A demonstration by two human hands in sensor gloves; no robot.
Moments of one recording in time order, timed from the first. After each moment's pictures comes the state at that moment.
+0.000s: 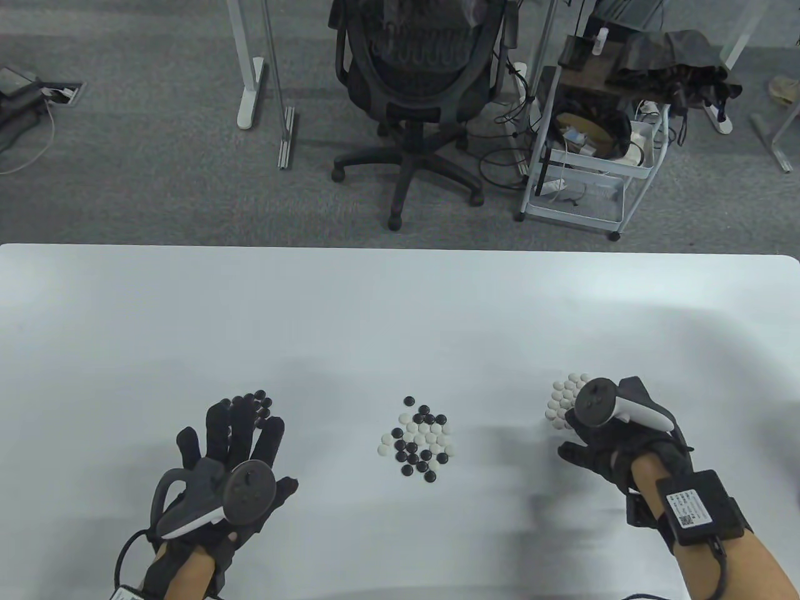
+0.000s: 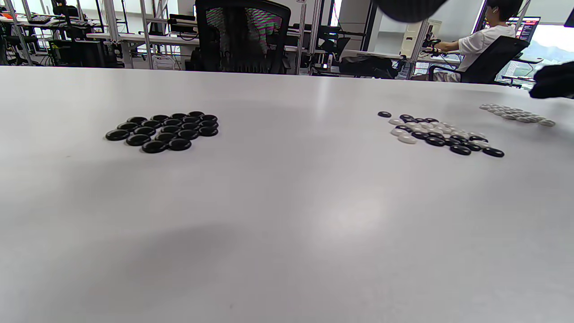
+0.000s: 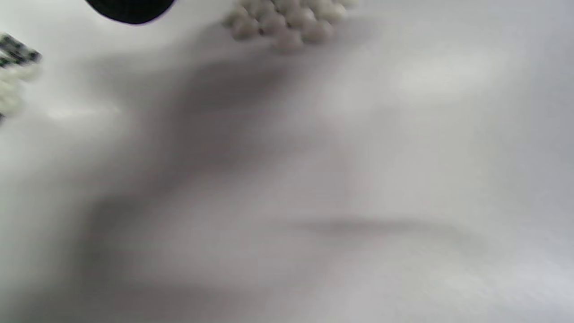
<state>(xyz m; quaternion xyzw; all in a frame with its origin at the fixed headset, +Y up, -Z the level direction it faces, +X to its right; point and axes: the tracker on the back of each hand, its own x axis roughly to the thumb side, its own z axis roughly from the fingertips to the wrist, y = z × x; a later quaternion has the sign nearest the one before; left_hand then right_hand) -0.227 -0.706 -0.221 -0.12 -0.15 0.03 0.98 0.278 -0.723 -0.345 0.07 0.38 0.92 0.07</state>
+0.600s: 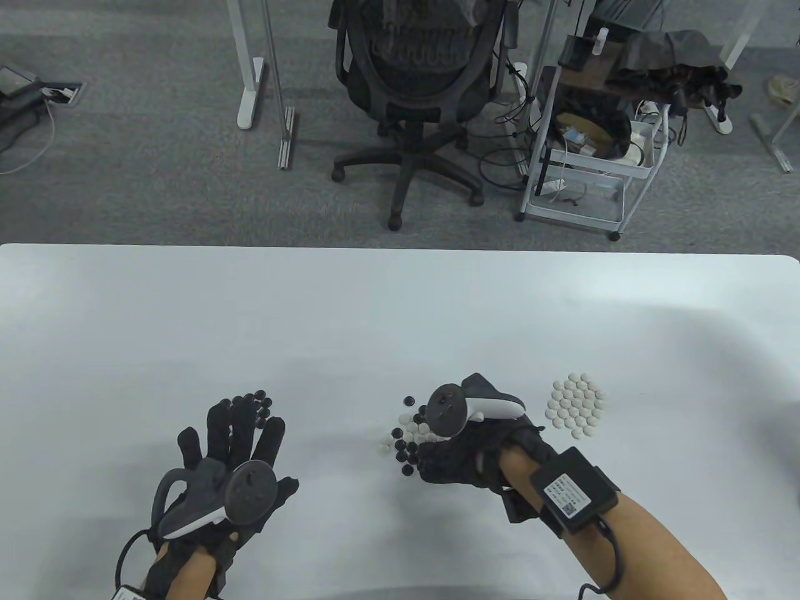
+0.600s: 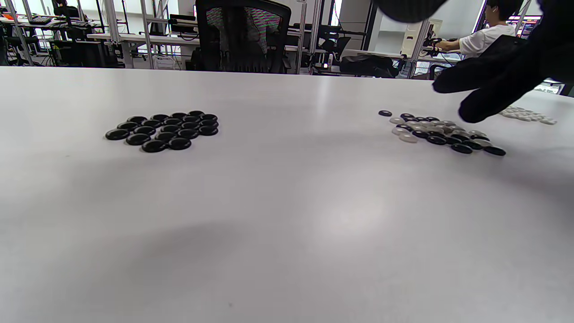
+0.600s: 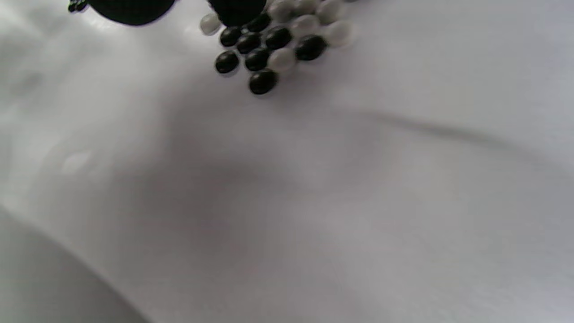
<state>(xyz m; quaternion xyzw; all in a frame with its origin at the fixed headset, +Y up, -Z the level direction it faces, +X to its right) -0.226 -0.706 -0.221 -0.12 -0.15 0.03 0.98 0.071 -0.736 -0.329 0.29 0.45 0.84 0.03</state>
